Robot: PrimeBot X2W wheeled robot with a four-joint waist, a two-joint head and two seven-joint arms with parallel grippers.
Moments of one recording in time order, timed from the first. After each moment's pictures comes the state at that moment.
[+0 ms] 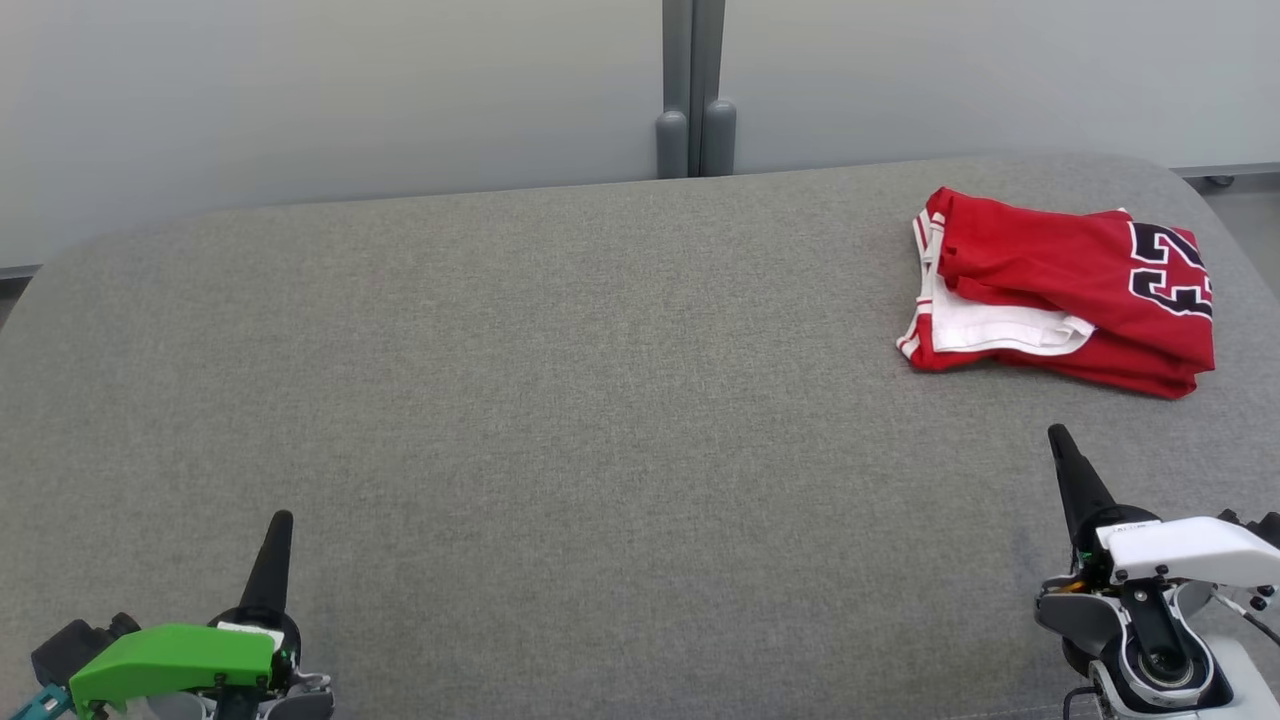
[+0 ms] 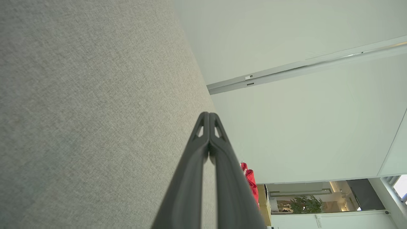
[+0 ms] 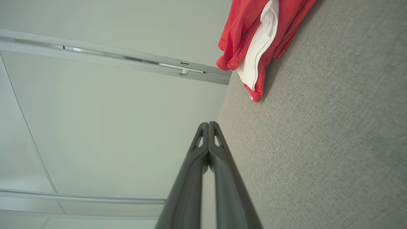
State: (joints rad) left arm 0.00 0.05 0.00 0.24 -1.41 -0.07 0.01; right arm -0.02 -0.09 0.04 0.25 1.42 0.06 -0.02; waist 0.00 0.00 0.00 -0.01
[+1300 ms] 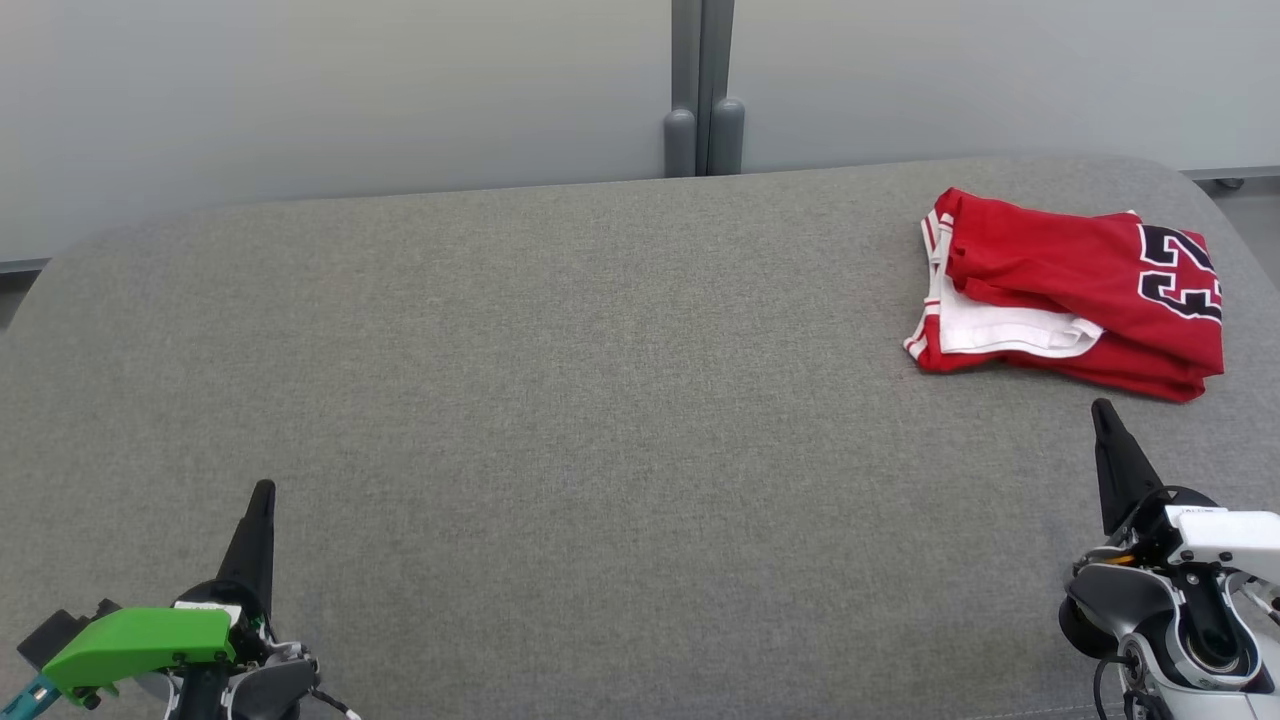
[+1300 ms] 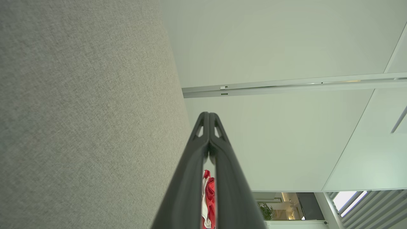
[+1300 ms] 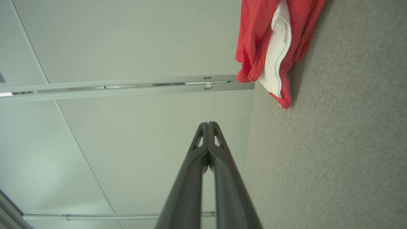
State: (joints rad) left arm -0.05 0.05 0.03 0.28 -1.63 -0.12 0.07; right arm -0.05 -0.09 -0.05 0.27 1.67 0.11 0.04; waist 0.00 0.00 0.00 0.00
